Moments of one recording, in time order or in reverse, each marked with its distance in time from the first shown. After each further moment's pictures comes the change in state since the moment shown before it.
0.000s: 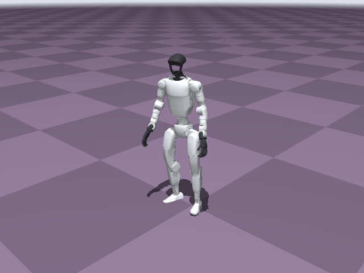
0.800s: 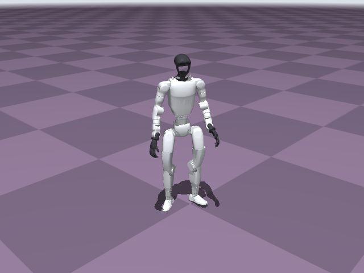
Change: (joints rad) left arm -0.093 -0.010 -0.064 -0.312 0.124 -0.056 0.035; right arm -0.051 -0.008 0.025 0.035 -0.027 0.012 -0.005; waist 0.053 -0.031 0.003; left_leg -0.019 0.025 0.306 0.002 -0.028 0.048; right_leg -0.058 0.008 -0.020 -0.048 0.050 0.005
